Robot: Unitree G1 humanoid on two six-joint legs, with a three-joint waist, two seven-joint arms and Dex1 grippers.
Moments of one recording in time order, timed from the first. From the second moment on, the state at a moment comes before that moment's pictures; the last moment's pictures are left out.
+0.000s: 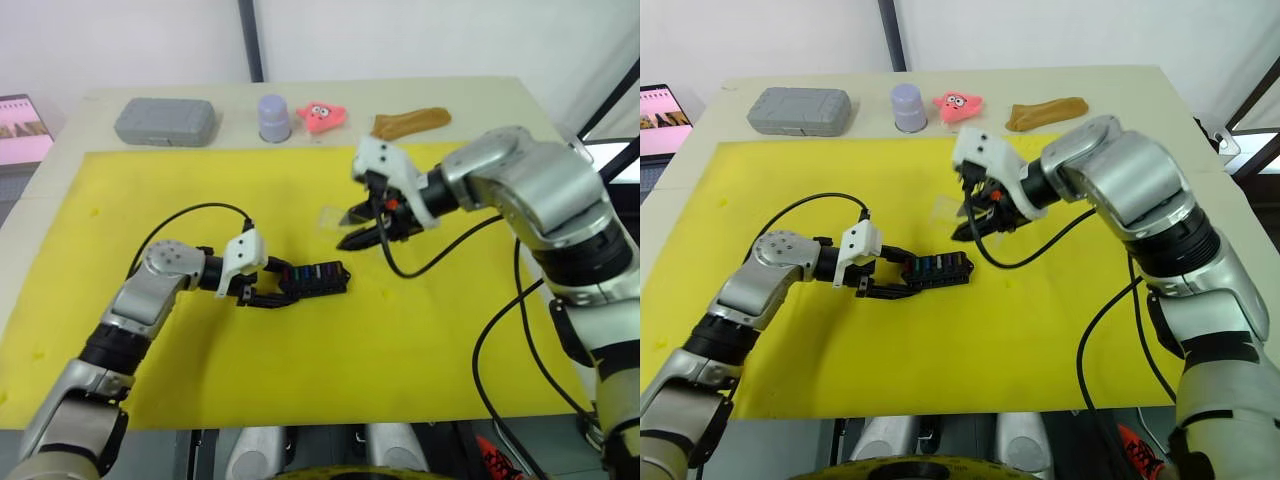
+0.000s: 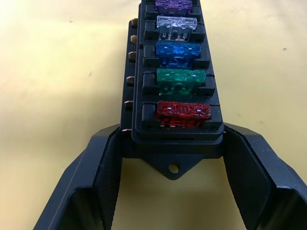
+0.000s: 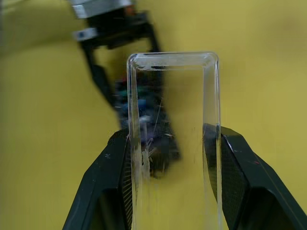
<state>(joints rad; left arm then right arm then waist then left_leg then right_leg) -0.51 0.63 -0.27 0.18 -0.25 0.15 -1.29 -1.09 -0.72 0.46 -0.21 0.44 1.20 1.17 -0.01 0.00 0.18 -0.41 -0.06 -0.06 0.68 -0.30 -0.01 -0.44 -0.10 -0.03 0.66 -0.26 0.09</state>
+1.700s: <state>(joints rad) -0.58 0.59 -0.28 0.23 -0.19 0.17 -1.34 -1.14 -0.56 0.80 -0.19 0.21 1.12 1.08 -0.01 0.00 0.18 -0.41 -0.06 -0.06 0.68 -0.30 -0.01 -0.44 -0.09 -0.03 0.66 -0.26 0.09</state>
